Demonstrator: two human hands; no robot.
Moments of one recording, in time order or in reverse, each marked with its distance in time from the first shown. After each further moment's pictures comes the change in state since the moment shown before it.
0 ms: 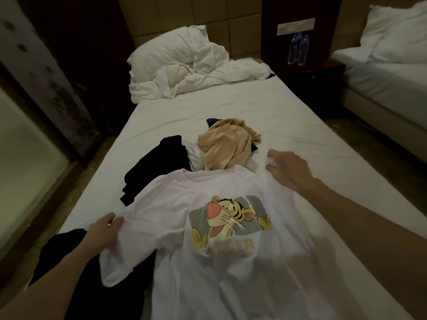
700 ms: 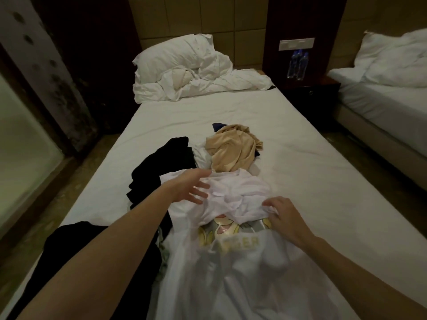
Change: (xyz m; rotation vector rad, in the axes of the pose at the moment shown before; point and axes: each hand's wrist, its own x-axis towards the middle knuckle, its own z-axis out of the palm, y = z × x) left_hand -0.003 0.217 0.007 -0.672 -0.679 -0.065; right_hand -0.111 -0.010 0.061 0.358 -0.047 -0.097
